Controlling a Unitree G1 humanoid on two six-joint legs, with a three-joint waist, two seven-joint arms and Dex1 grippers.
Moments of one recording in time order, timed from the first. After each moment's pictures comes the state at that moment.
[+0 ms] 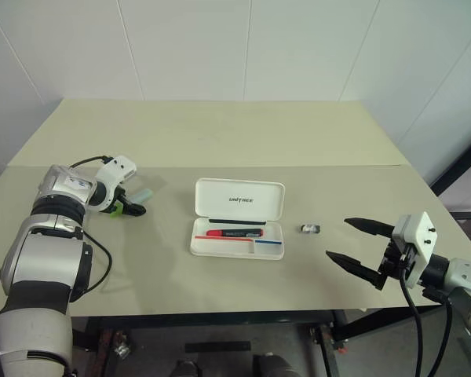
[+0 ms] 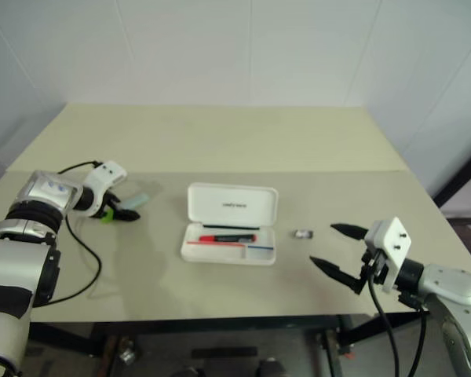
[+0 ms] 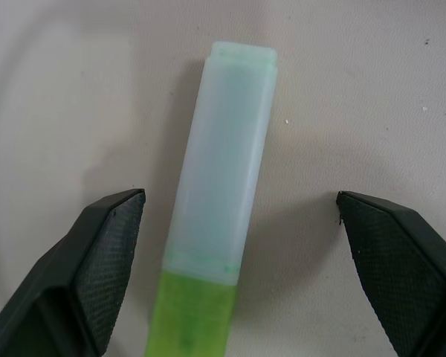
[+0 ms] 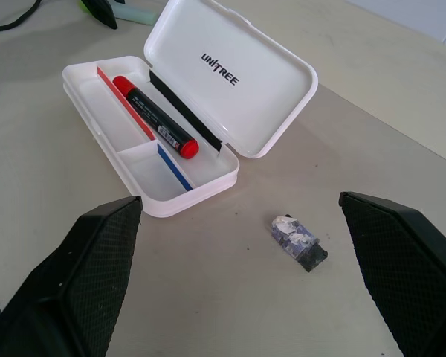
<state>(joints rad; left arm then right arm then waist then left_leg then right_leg) -1.26 0.71 -0.19 1.28 0.25 0.40 -0.90 0.02 -0.78 -0.32 -0.37 0.54 0.31 0.92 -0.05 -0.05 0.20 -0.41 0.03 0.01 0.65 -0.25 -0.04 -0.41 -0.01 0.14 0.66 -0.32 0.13</state>
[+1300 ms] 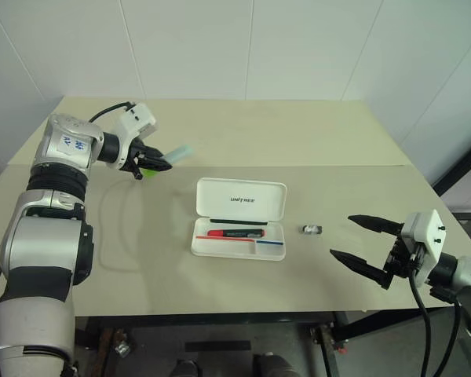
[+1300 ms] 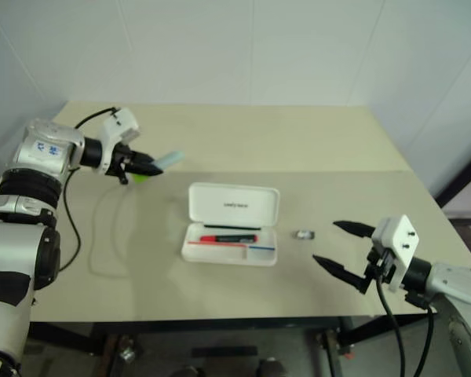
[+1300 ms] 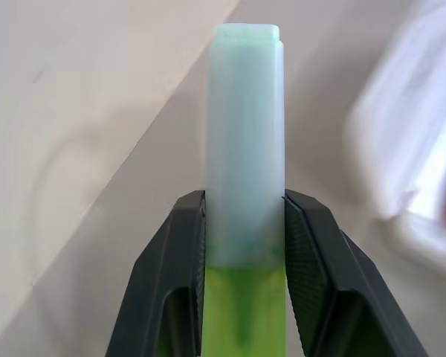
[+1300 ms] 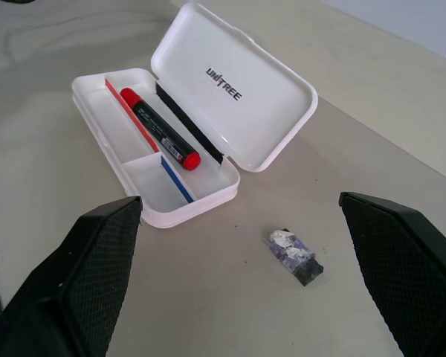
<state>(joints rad) -1.39 0.68 -0.13 0.97 0.14 0.30 -1.28 0.01 -0.79 -0.36 -0.37 0.57 0.28 0.99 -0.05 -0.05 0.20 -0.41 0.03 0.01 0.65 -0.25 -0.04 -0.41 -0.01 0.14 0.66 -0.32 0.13</state>
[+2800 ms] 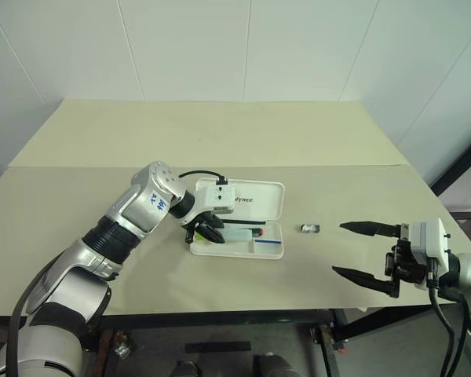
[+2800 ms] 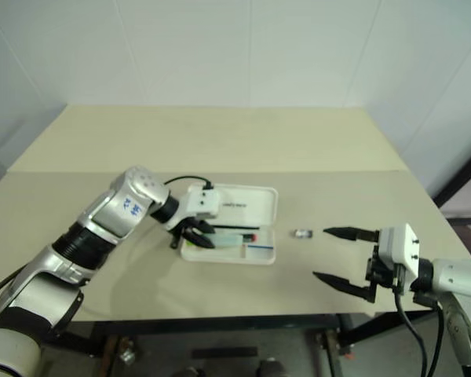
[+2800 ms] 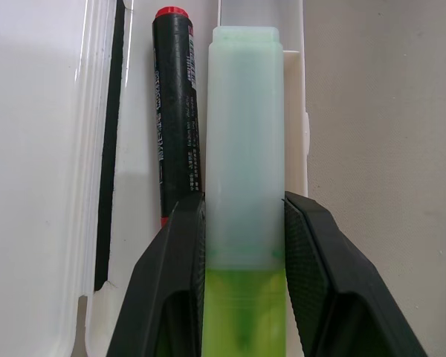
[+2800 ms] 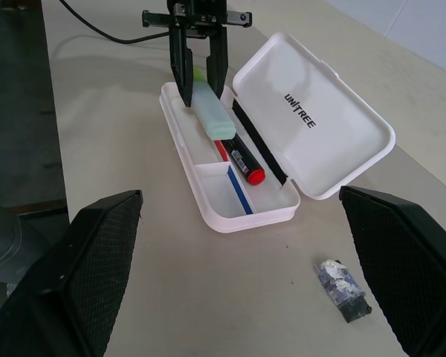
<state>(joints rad) -1.04 0.63 -0.54 0.17 0.07 0.66 -1.33 -0.03 -0.80 -0.32 -0.23 0.57 0.09 1.23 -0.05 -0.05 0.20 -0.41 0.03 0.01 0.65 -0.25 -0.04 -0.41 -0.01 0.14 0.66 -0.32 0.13</state>
